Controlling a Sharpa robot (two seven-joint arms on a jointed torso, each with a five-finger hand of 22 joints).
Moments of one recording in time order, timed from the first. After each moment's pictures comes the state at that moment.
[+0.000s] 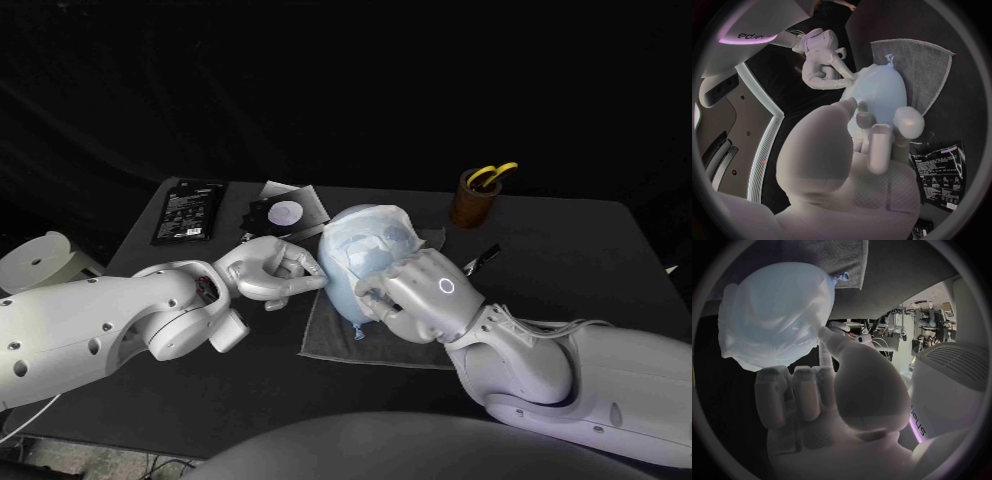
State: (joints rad) left arm 1.12 -1.02 -0.18 1.73 -0.59 -0.17 0.19; left_hand 1.43 -0.18 0.44 0.27 0.05 0.83 0.14 0.67 0.12 1.11 0.06 1.28 0.72 1.46 -0.01 1.53 1.31 0.12 1.27 0.08 1.27 0.97; right arm 0.98 -0.86 -0.17 1.90 -2.22 -0.73 -0.41; right_hand 1.37 -0.14 0.48 -0.05 0.05 1.15 0.08 0.31 0.31 1.47 0.01 1.57 1.31 1.46 -0.05 1.57 1.31 0.01 1.47 0.06 1.57 1.31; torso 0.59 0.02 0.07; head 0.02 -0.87
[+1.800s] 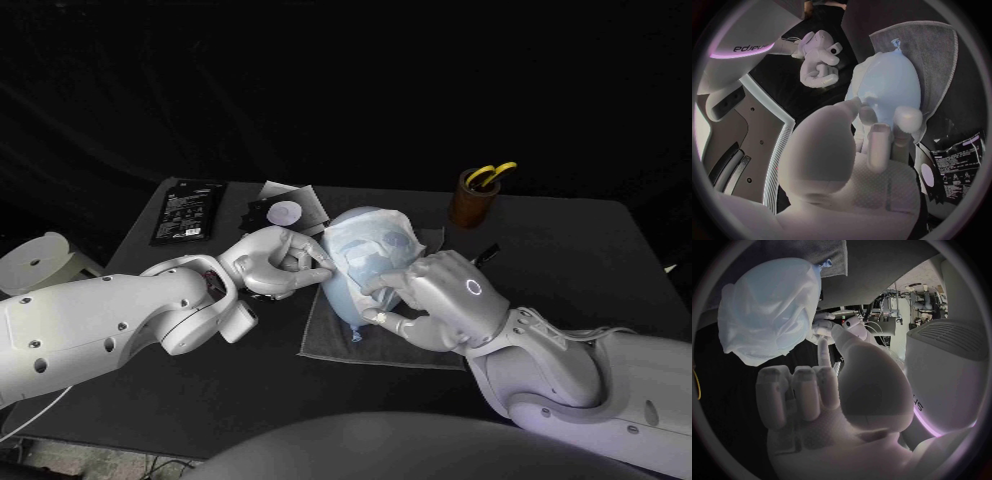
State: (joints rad) left arm 1.12 -0.98 -0.18 1.69 -0.67 -0.24 0.30; left_hand 1.48 -0.17 0.46 0.21 0.05 0.80 0.16 0.59 0.12 1.04 0.06 1.22 0.65 1.47 0.00 1.52 1.31 0.12 1.23 0.09 1.24 0.92; right arm 0.98 -0.94 -0.17 1.96 -2.02 -0.84 -0.23; right_hand 1.30 -0.22 0.33 0.11 0.05 1.04 0.10 0.31 0.32 1.46 0.02 1.57 1.31 1.46 -0.05 1.57 1.31 0.01 1.46 0.05 1.57 1.31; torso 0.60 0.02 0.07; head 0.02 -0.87
